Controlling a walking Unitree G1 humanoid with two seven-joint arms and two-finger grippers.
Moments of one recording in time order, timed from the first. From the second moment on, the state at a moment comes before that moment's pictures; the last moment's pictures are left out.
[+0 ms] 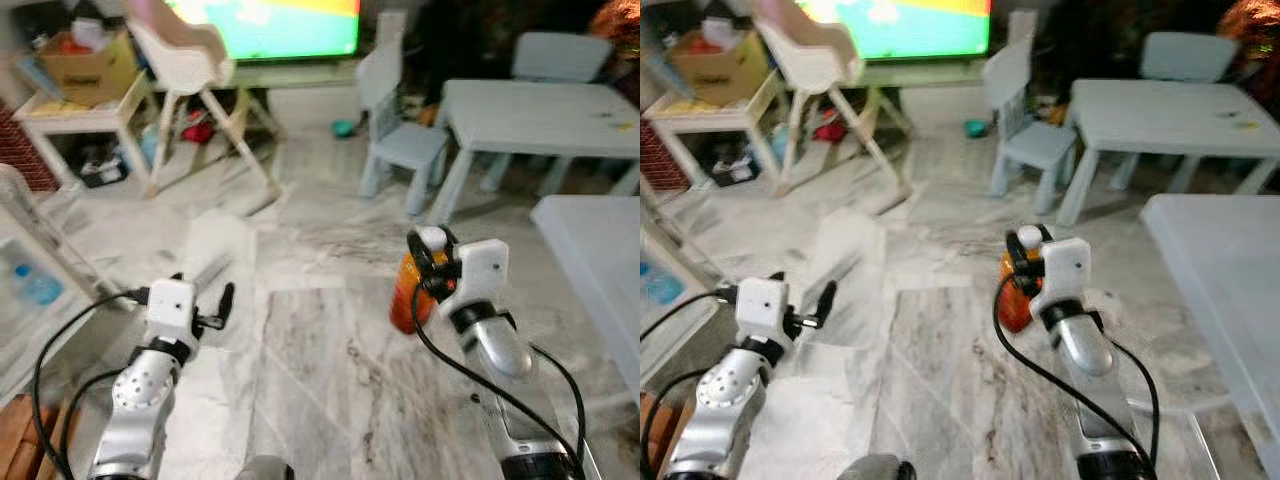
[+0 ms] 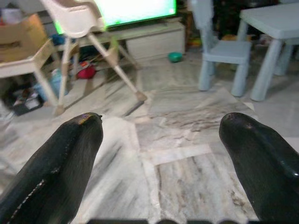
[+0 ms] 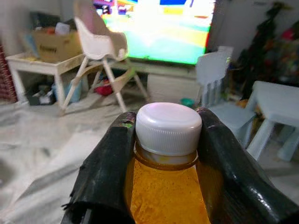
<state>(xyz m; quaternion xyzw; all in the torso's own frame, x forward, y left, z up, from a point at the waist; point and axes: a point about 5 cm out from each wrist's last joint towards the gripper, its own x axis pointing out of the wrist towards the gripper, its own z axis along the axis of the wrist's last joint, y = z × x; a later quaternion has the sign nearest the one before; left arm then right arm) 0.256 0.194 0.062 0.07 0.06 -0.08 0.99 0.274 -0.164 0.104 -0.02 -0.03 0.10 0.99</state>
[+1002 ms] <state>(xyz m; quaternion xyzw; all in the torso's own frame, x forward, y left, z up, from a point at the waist) 0.256 0.204 0.060 0.09 0.05 -0.05 0.99 0.274 -0.165 0.102 -0.05 -0.04 0.12 0.99</state>
